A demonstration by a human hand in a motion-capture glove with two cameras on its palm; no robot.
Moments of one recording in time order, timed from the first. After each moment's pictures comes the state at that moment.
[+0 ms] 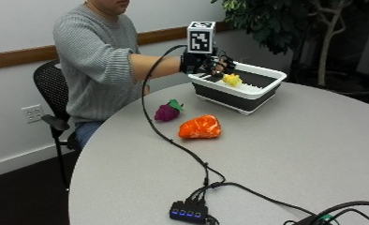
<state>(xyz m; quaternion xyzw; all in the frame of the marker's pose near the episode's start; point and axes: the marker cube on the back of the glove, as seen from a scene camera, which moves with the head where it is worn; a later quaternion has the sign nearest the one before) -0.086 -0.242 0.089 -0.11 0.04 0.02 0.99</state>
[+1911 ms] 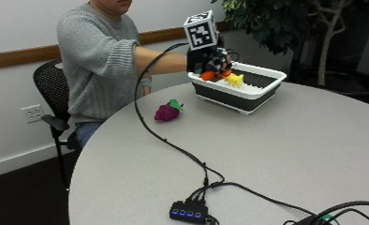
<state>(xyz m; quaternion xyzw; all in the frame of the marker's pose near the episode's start) -0.033 -0.280 0.045 0.04 0.00 0.02 1.00</state>
